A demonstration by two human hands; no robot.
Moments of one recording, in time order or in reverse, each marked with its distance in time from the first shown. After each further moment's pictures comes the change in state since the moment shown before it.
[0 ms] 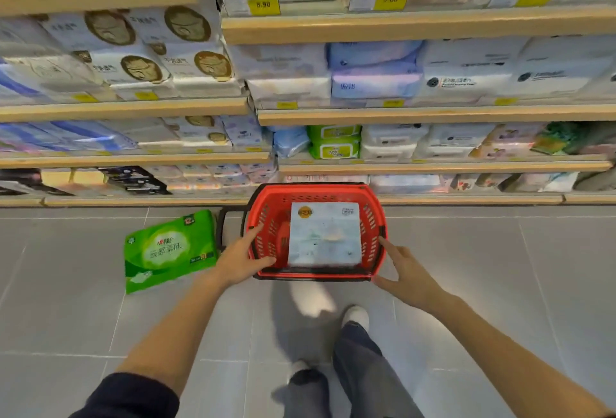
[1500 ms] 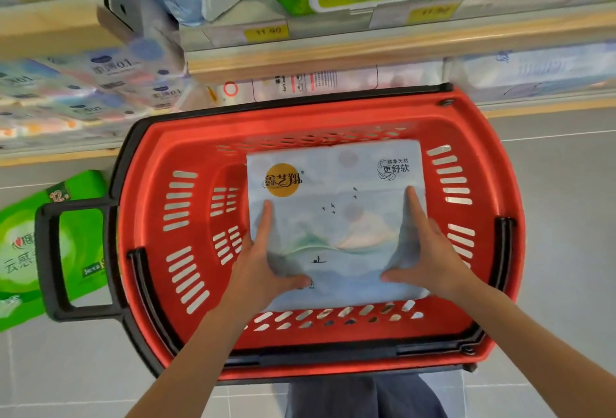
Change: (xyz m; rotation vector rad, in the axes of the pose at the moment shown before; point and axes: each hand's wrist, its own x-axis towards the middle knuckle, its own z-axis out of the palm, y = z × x) left_hand 0.340 -0.189 0.229 -0.014 -0.092 -0.120; right_hand 0.357 0.251 0.215 0.193 -0.045 0.214
